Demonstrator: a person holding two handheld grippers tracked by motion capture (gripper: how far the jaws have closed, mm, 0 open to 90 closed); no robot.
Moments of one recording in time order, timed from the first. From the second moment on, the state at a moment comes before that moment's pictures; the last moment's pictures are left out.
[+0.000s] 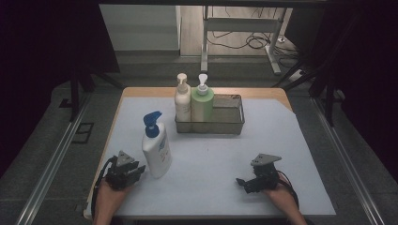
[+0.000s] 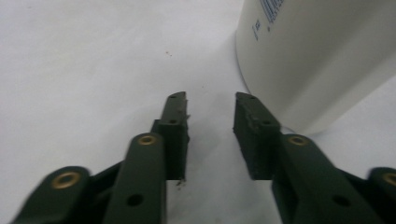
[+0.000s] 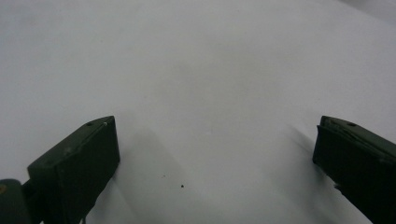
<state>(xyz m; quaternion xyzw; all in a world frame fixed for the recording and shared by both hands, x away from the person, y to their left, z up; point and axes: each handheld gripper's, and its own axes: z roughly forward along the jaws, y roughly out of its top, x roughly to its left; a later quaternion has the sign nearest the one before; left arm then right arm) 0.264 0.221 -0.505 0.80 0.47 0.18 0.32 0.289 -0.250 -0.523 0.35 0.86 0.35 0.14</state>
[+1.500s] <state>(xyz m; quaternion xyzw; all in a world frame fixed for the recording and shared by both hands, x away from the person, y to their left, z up) 0.290 0.199 -0.514 0.81 0.46 0.13 0.33 0.289 -0.251 -0.523 0.35 0.86 0.35 0.14</state>
